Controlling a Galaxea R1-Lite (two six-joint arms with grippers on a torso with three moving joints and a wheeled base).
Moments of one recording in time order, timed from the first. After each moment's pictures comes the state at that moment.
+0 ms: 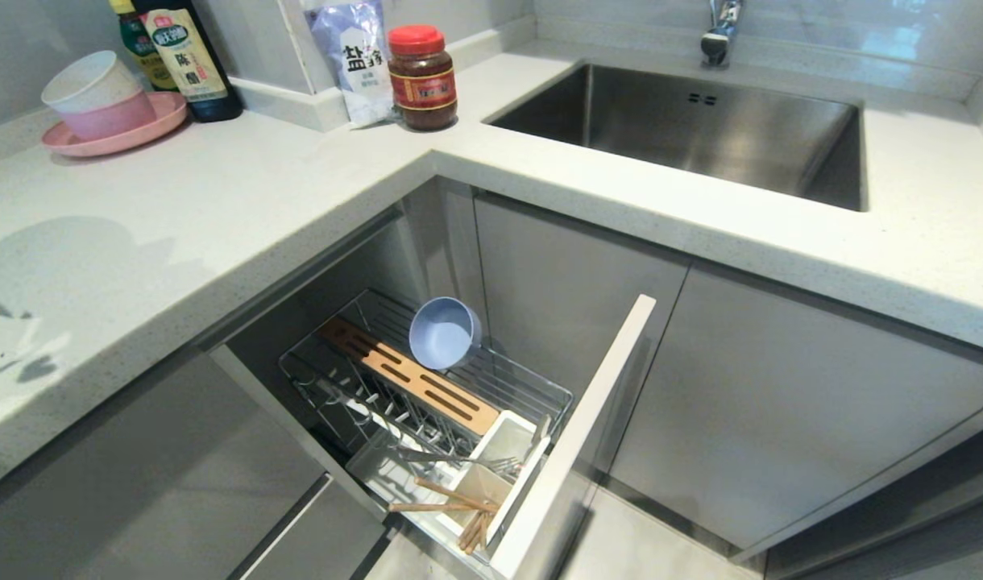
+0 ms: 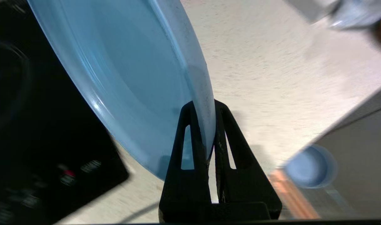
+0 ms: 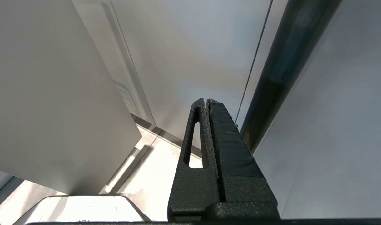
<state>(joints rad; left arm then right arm) -0.03 1.25 -1.76 0.68 0.44 -0.16 0.00 0.00 0.00 0.00 0.00 0.02</state>
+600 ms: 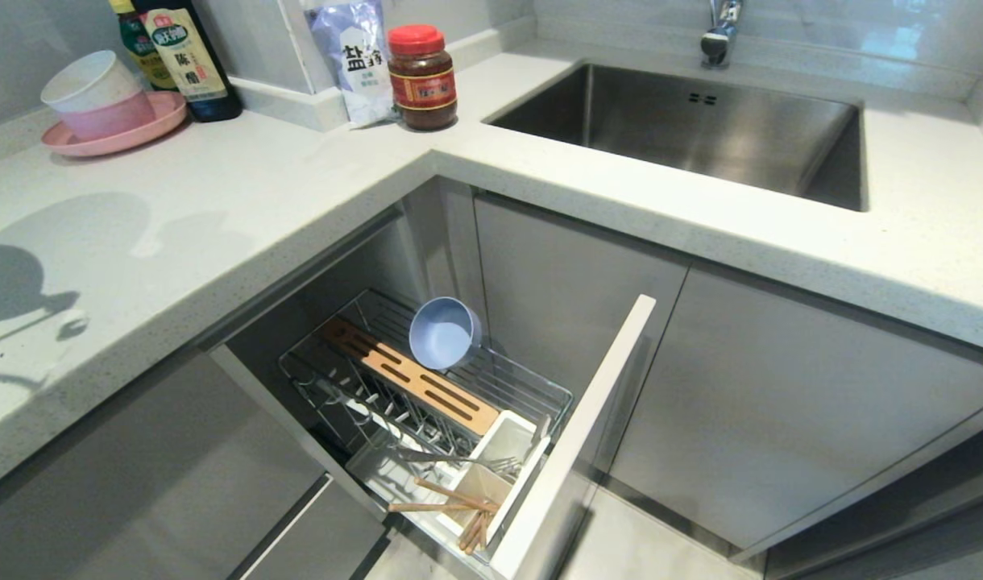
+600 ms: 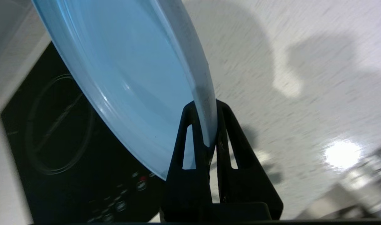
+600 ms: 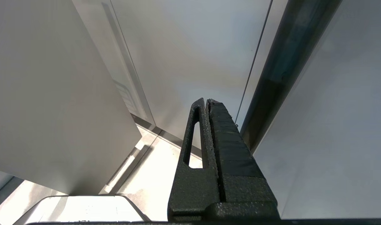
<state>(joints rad) -0.03 1.42 -1.92 0.89 0.55 0.21 0.00 0.00 0.00 0.00 0.00 0.02</state>
